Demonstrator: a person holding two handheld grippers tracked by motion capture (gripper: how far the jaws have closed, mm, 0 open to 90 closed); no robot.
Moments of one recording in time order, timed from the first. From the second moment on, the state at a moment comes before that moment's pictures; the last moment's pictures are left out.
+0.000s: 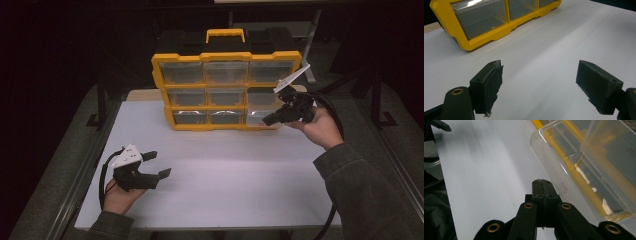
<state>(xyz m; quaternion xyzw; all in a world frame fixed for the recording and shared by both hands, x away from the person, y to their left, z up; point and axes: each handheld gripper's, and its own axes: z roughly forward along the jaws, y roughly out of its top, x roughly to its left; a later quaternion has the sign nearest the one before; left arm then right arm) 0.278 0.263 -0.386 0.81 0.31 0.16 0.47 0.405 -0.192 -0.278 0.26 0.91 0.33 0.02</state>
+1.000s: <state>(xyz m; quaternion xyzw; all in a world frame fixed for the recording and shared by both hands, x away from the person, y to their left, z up) 0.277 0.263 -0.385 0.81 0.31 0.17 0.47 0.416 -0.190 -0.274 0.28 0.90 0.32 0.03</state>
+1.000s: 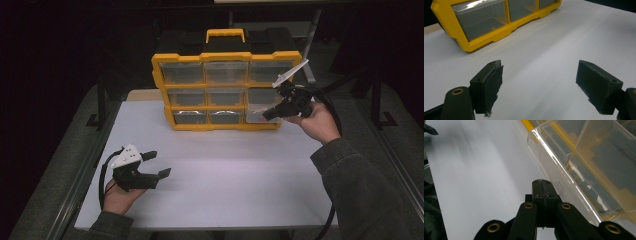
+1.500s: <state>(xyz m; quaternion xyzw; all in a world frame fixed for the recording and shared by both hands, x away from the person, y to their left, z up) 0.278 0.264 -0.385 0.81 0.31 0.17 0.47 0.427 -0.190 -0.272 0.29 0.90 0.32 0.04</state>
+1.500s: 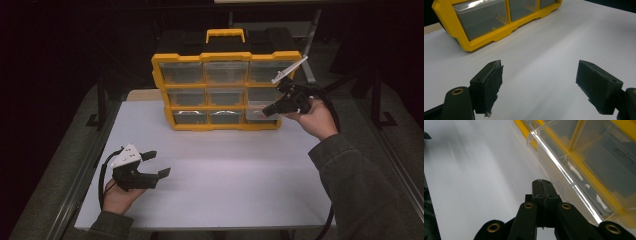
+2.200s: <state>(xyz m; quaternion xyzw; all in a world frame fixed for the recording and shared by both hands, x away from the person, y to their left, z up) 0.279 0.264 -0.384 0.81 0.31 0.16 0.47 0.438 -0.185 -0.269 0.29 0.90 0.31 0.05</state>
